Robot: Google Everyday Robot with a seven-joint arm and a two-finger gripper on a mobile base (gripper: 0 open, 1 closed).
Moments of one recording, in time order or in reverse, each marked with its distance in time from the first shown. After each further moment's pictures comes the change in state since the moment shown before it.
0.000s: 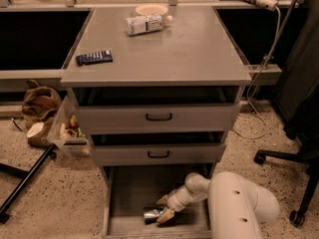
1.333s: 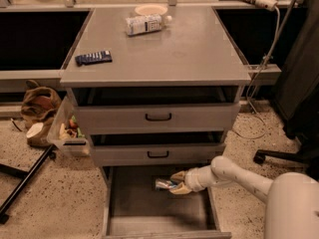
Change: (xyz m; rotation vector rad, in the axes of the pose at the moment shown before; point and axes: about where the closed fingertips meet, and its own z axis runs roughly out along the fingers) arm -0.075 -0.019 -0.172 0.262 -0.121 -0.104
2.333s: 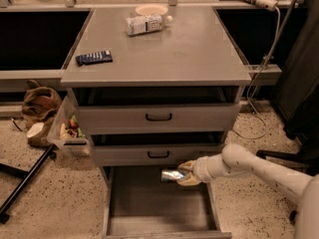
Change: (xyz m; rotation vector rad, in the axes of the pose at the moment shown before) arm -0.055 -0.001 -0.089 0.043 0.049 -0.044
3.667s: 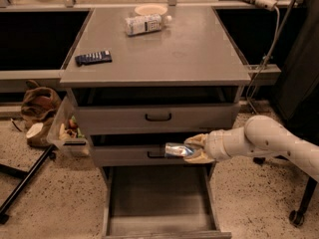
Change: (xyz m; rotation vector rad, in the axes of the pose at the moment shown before) arm -0.141 -0.013 -0.150 0.123 -0.018 -0.103
